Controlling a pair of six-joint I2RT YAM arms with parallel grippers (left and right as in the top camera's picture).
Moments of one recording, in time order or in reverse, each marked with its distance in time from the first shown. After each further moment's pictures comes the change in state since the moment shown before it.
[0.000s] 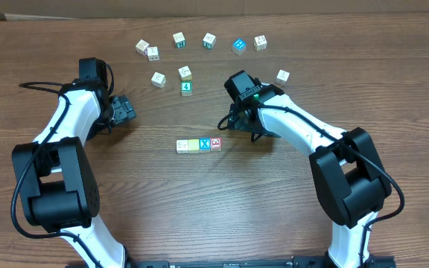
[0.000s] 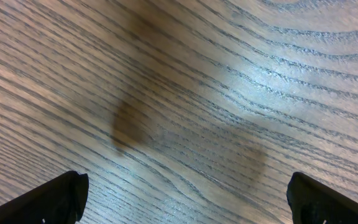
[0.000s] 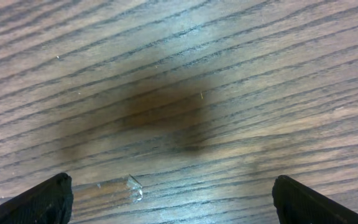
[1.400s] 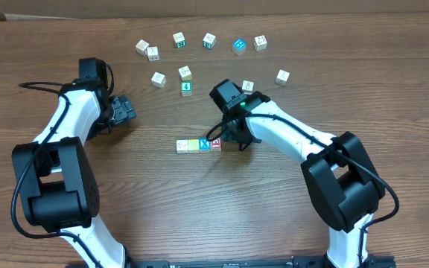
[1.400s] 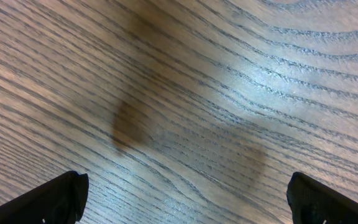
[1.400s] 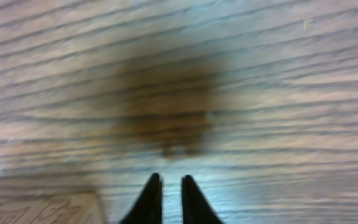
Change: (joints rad) left arm 0.000 0.000 0.000 0.000 0.000 0.000; right arm 0.078 0.000 0.003 -0.021 -0.105 -0.001
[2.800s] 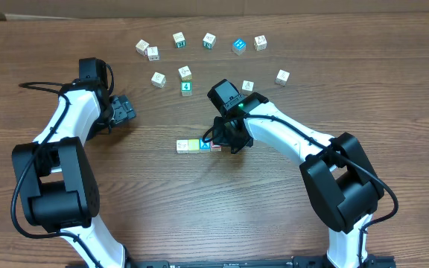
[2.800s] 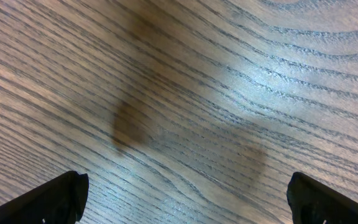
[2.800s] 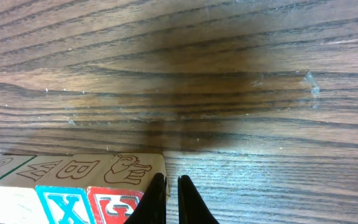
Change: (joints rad) left arm 0.000 0.000 0.000 0.000 0.000 0.000; right arm 0.018 0.000 0.000 0.035 -0.213 -0.002
